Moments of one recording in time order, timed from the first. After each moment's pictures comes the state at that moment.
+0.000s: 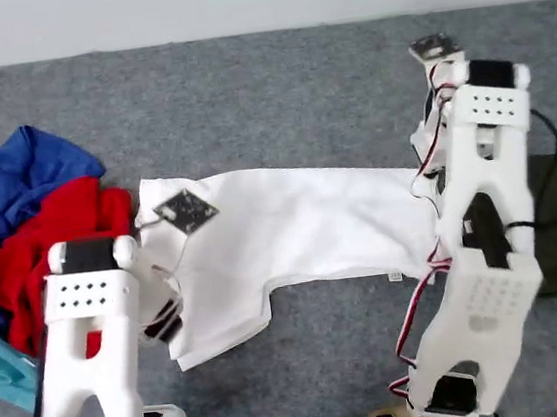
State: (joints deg) left arm -3.0 -28.9 42.9 94.5 -35.0; right arm 9.8 29.7 -35.6 96.1 23.3
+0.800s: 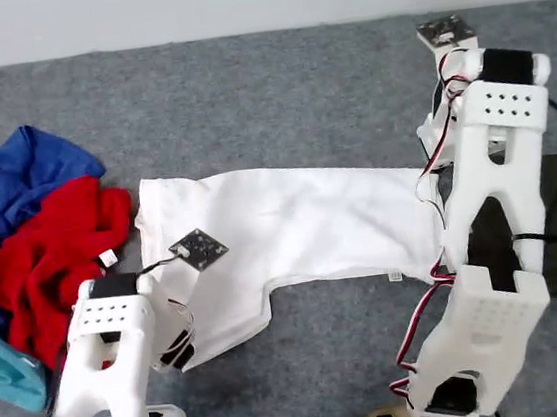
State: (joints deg) left arm -2.9 -28.9 62.1 76.2 -35.0; right arm 9.8 23.6 -35.6 100.3 22.8
